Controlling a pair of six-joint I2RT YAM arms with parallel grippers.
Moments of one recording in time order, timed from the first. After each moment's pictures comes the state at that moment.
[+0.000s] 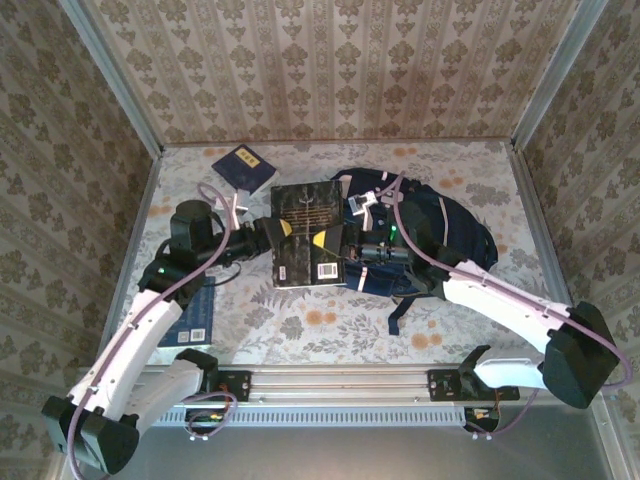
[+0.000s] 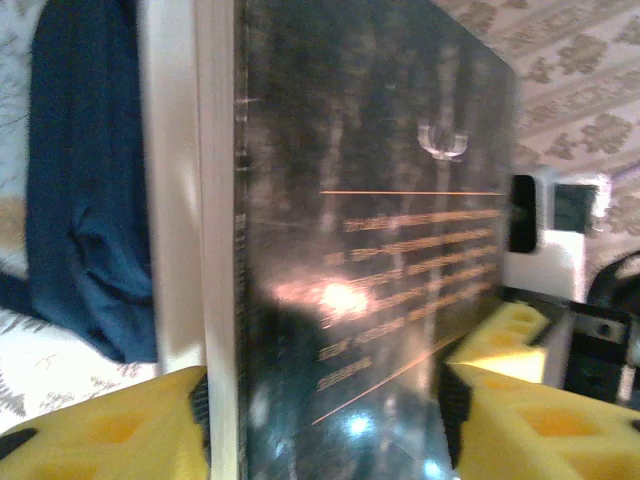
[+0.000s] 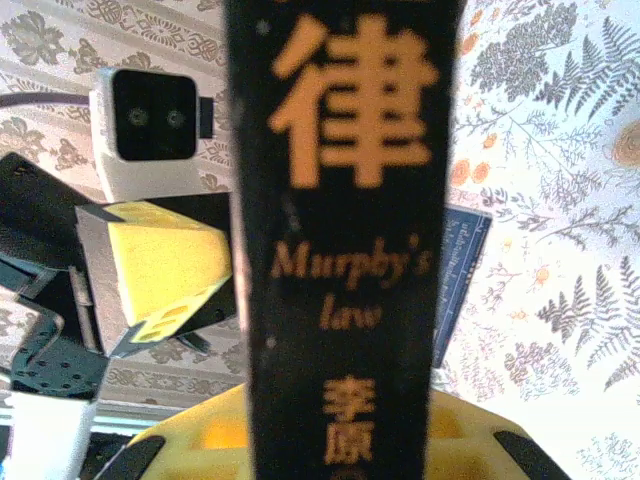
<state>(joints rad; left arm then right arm) -0.41 0.89 0.86 -0.40 0.65 -0.81 0.69 1.23 0.85 0.18 -0.55 1.04</state>
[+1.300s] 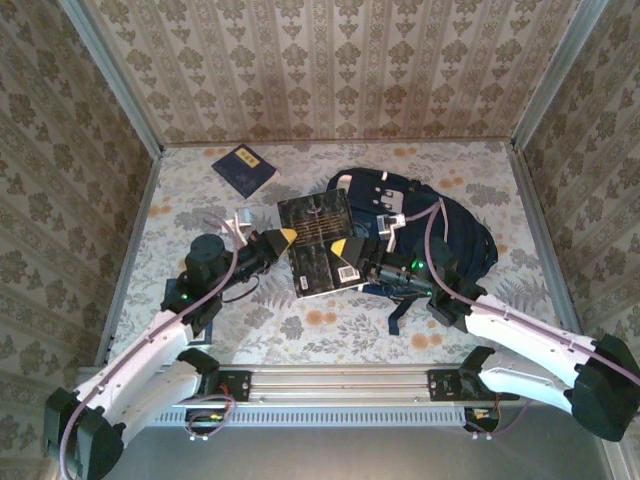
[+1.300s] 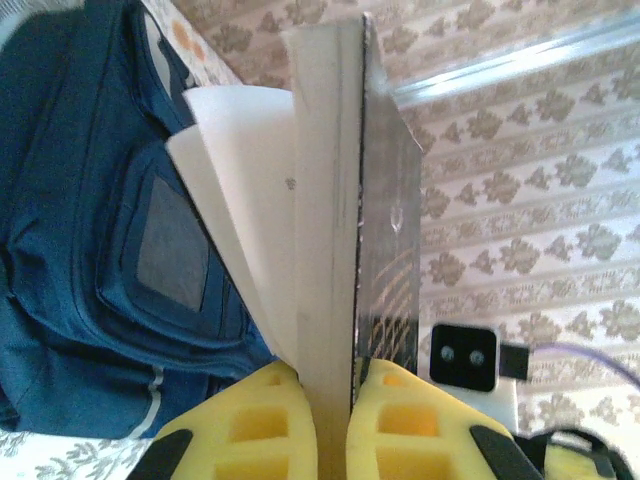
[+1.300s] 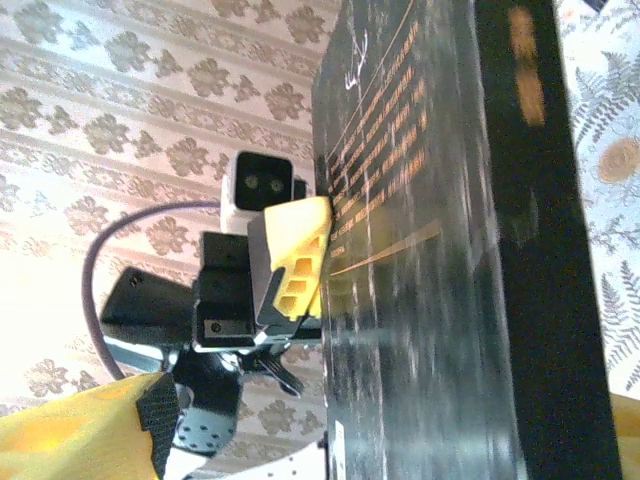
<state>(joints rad) -0.58 0.78 0.51 0.16 0.33 -1.24 0.76 0.99 0.53 0.45 -0.30 1.23</state>
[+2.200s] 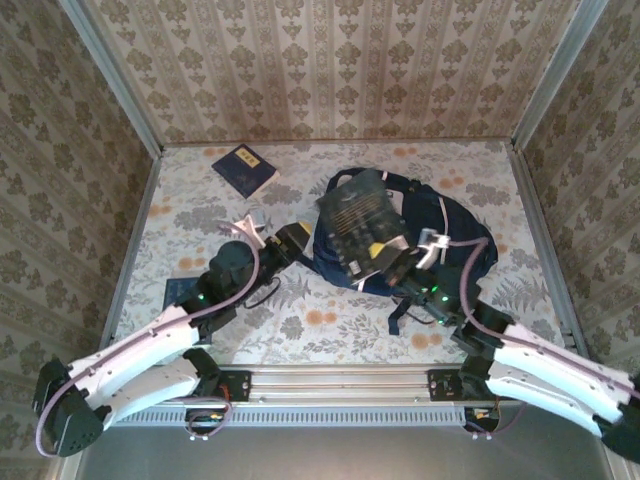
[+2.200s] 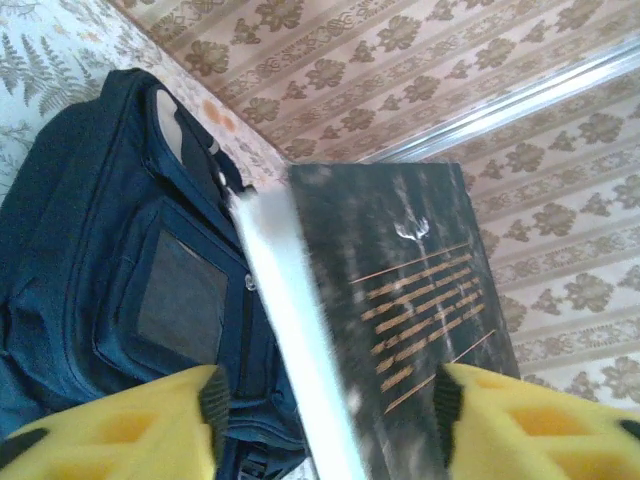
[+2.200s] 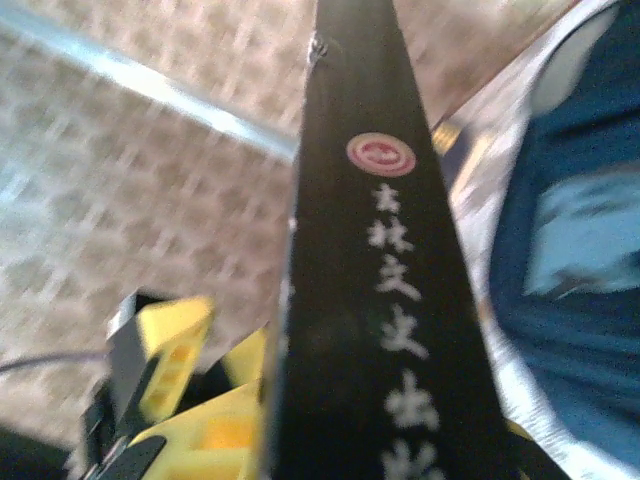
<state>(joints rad) -0.87 0.90 0.65 0.09 -0.11 -1.09 0.80 0.63 0.45 0.13 0.25 1.08</state>
